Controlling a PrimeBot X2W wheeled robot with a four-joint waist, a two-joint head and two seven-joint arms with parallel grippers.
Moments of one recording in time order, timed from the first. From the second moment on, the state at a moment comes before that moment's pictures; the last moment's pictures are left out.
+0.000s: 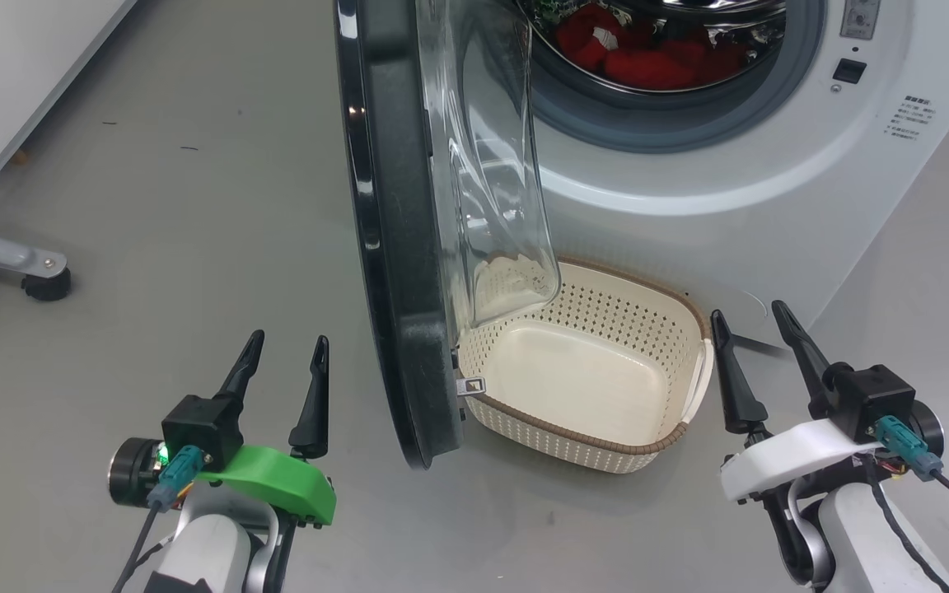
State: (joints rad) left arm -0.24 0.03 -0.28 0.37 -0.34 0.02 -0.25; right arm -0.15 -0.14 0.25 0.26 0.35 -0.02 -0.26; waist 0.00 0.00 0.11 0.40
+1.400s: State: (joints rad) left arm -0.30 0.03 -0.19 -0.04 -0.25 0.04 -0.26; right arm -0.14 -0.09 0.13 0.29 0.25 0.03 -0.26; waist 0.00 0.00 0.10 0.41
